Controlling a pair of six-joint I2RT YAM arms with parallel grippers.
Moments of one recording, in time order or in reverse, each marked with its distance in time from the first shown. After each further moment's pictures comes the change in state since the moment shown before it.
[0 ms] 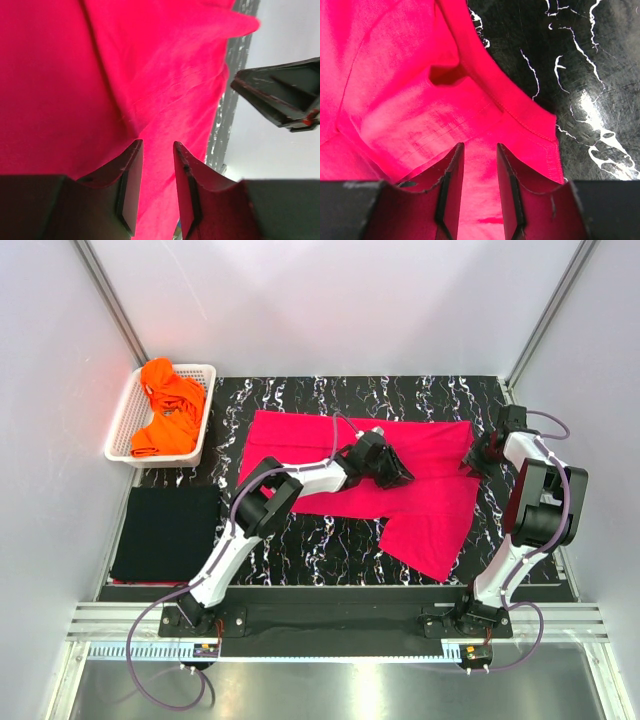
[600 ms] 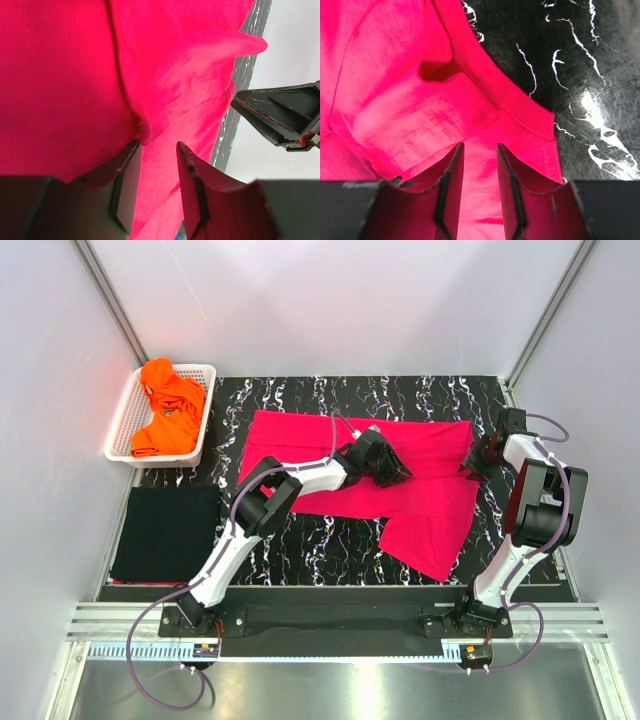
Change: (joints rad) left arm 0.002 0.010 0.019 -0.038 -0.053 -0.027; right arm -0.003 -0.002 -0.027 0.016 -0.007 0.000
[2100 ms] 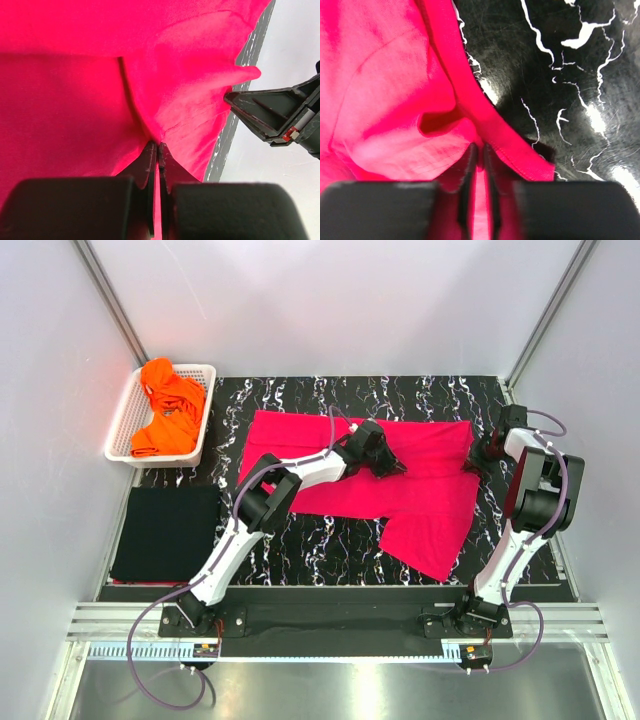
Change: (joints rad) left arm 0.035 0.062 0.131 -0.087 0.018 -0.012; right arm -0.023 0.137 0.109 0.023 -0.042 -0.047
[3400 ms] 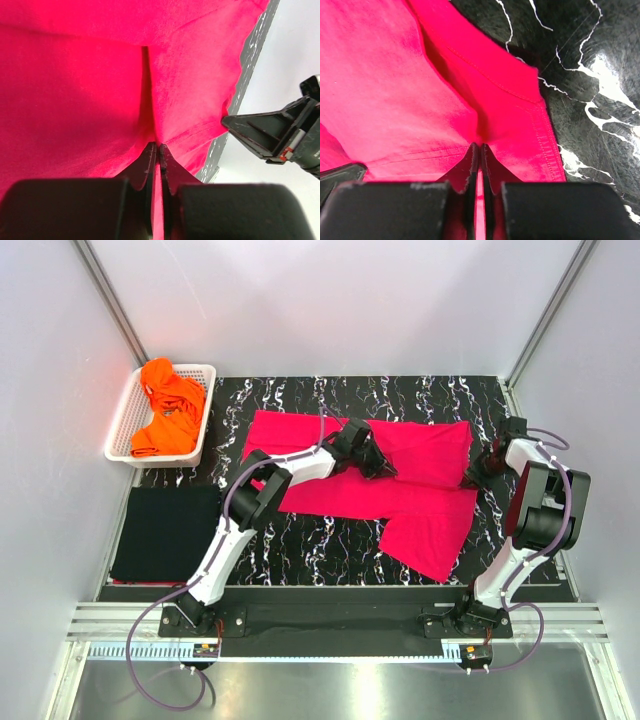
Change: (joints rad) left arm 0.051 -0.074 -0.106 -0.024 0.124 0.024; right arm 0.000 -0.159 -0.154 -0.117 -0.001 0.098
